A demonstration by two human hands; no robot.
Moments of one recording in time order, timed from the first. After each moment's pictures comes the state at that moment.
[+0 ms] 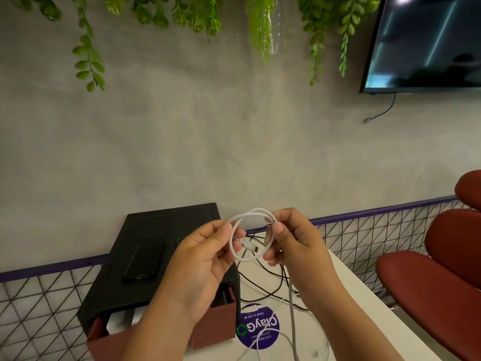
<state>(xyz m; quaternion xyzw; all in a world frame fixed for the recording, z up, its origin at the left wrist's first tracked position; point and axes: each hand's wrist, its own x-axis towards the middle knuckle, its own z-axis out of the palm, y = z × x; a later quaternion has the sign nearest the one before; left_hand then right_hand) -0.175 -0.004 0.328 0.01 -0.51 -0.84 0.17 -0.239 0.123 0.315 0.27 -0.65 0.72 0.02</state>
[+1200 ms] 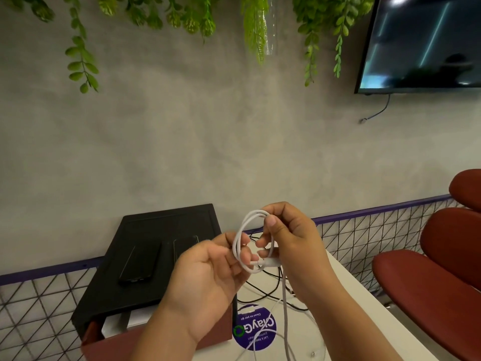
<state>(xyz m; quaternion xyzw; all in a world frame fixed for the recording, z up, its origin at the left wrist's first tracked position) -0.171 0.009 0.327 0.01 -0.45 -0.89 0.05 -0.236 0.123 0.330 0.26 -0.65 0.71 0.01</state>
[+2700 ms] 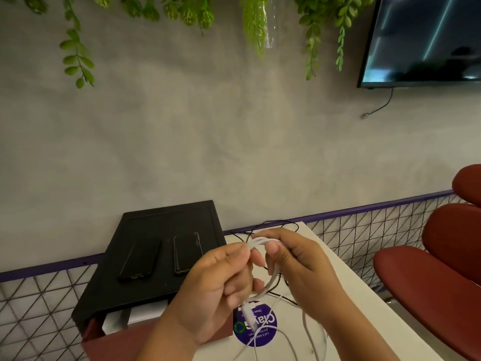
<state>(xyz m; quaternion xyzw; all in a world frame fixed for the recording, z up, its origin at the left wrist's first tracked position) -0.174 0.005 0.302 -0.10 -0.58 -0.81 0.04 -0.232 0.143 0.306 0.39 -0.69 0.61 0.05</state>
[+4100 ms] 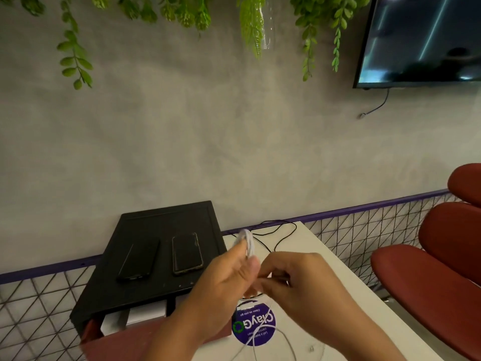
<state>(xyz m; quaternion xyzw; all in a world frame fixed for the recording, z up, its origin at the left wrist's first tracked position) -0.182 0.000 0.286 -0.11 -0.82 -0.56 0.11 -0.208 0.156 0.318 0.38 -0.85 0.36 0.08</state>
